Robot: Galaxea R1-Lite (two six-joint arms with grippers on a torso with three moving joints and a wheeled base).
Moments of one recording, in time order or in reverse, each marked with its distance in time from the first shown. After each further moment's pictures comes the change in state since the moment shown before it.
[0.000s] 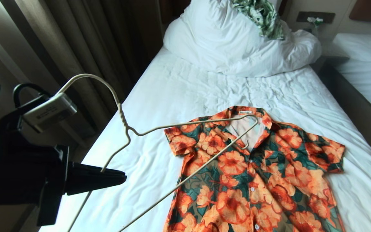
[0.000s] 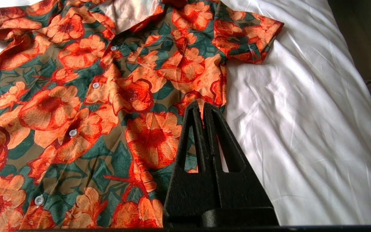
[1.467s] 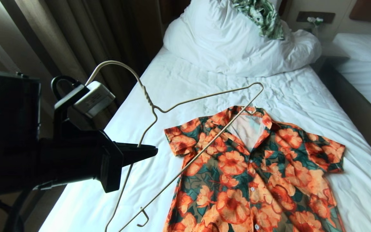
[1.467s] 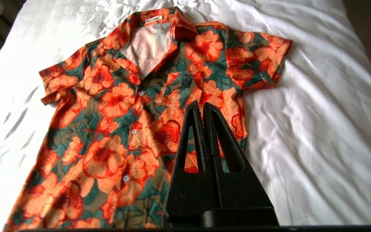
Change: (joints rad) left arm -0.117 0.106 0.110 -0.430 0.188 -0.099; right arm 0.000 0.462 -0.482 0.104 -0.003 0.228
